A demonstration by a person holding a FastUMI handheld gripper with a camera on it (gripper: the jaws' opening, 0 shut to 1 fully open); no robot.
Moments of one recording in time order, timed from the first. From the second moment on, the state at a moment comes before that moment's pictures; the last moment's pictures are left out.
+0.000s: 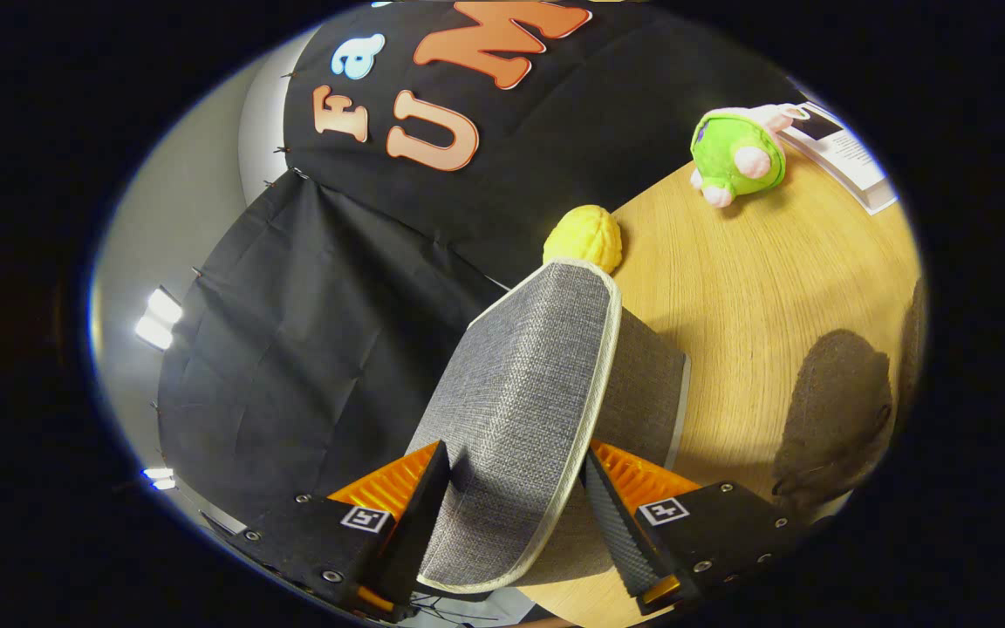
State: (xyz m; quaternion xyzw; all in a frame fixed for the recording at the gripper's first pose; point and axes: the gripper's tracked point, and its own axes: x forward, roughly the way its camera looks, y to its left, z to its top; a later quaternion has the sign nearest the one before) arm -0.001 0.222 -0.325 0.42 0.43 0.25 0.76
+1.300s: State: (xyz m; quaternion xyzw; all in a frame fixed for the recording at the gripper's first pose) arm 0.042 0.268 -0.177 0.39 0.31 0.28 0.82
